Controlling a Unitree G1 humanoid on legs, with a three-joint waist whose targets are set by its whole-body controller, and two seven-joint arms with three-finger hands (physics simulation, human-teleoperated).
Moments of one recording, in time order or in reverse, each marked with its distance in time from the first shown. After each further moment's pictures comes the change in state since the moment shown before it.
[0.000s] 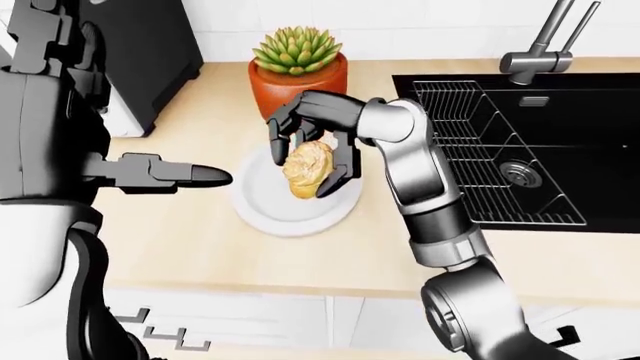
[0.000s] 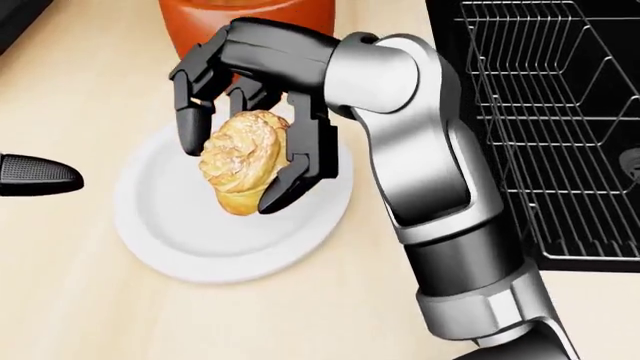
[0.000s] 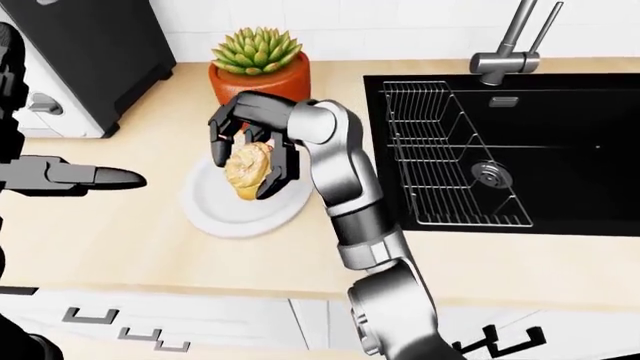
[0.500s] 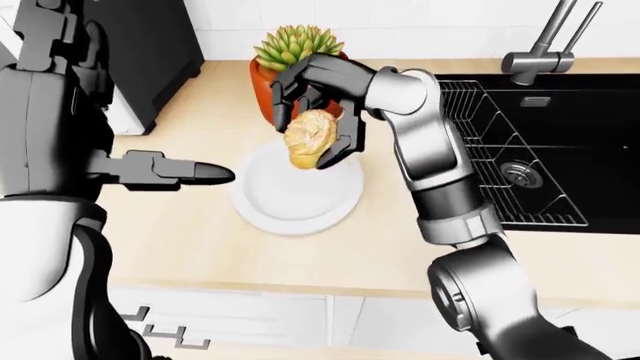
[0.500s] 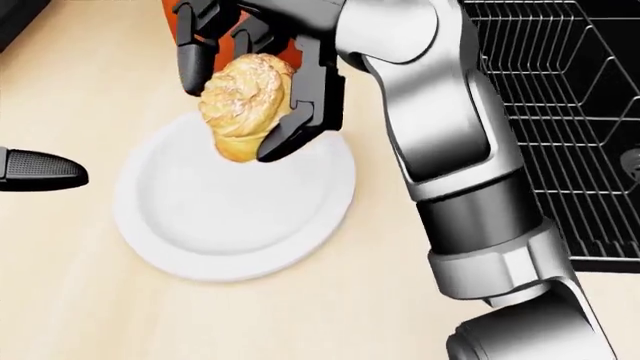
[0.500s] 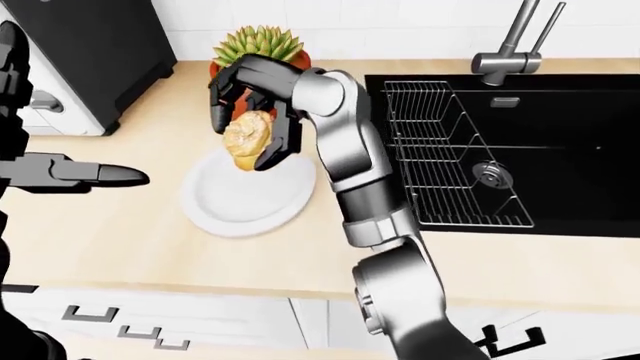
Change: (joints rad) left arm -0.009 -0.007 -0.011 0.014 0.007 -0.008 0.004; right arm -0.117 -0.049 -0.026 0.094 0.061 -0.016 -0.088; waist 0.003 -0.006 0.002
